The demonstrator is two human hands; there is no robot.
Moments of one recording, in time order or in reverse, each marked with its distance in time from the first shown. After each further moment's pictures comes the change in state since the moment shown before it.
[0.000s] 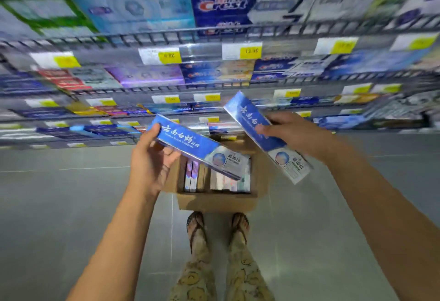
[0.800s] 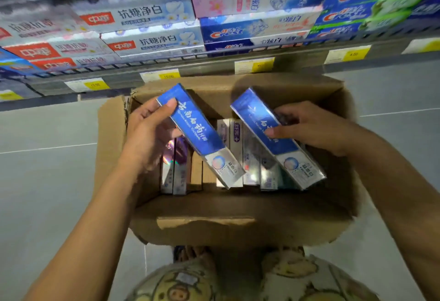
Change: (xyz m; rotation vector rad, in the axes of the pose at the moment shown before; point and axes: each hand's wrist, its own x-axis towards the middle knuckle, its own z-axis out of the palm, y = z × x) left_hand 0.352 -0.372 -0.262 0.367 -0.206 -0.008; right_hand 0.376 0.434 0.191 0.009 -0.069 0.069
